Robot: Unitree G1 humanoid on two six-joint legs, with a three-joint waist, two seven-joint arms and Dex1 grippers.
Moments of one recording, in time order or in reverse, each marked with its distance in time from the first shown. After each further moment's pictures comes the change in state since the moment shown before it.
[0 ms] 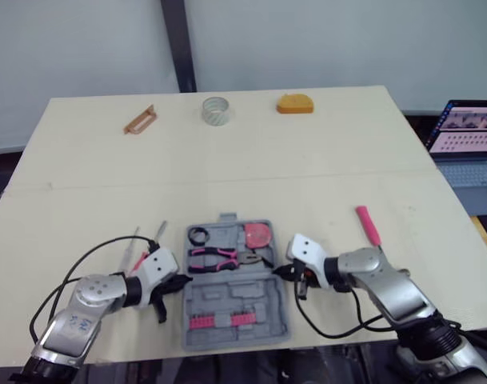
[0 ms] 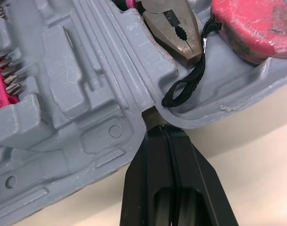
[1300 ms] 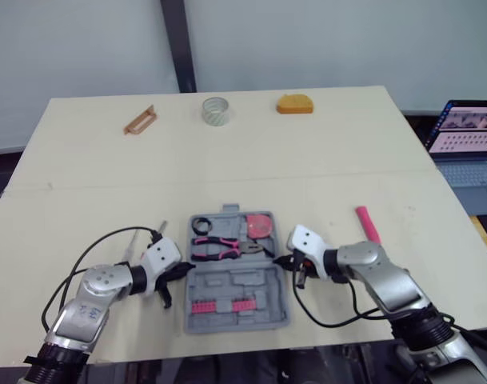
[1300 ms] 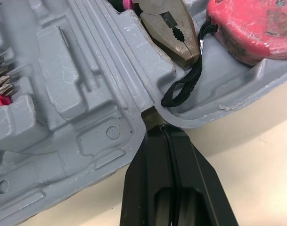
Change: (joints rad) left arm -0.063 -0.033 -0.012 0.077 0.034 -0.053 0.004; right arm -0.036 0.037 -0.013 0.072 -0.027 -0.038 -0.005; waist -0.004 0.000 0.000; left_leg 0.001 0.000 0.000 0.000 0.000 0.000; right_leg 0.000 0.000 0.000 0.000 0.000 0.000
